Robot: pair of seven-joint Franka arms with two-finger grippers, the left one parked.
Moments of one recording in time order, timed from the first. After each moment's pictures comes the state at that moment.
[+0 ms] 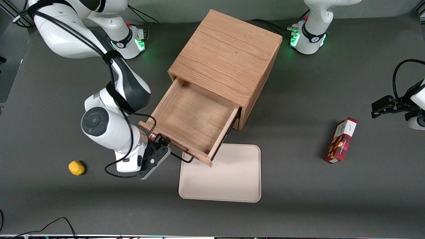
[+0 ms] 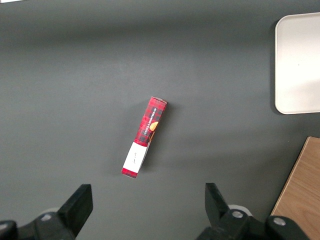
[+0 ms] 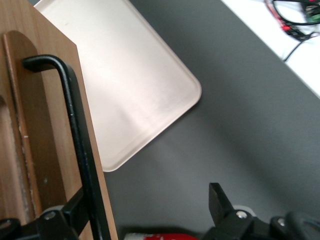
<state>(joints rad) 0.07 0.69 0.44 -1.23 -0.20 2.02 -0.32</state>
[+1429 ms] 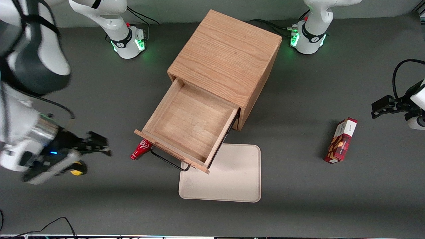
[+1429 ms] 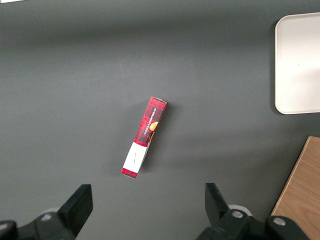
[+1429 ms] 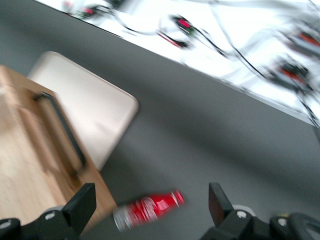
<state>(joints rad) -0.11 0.40 0.26 -1.24 0.07 1.86 -0.26</state>
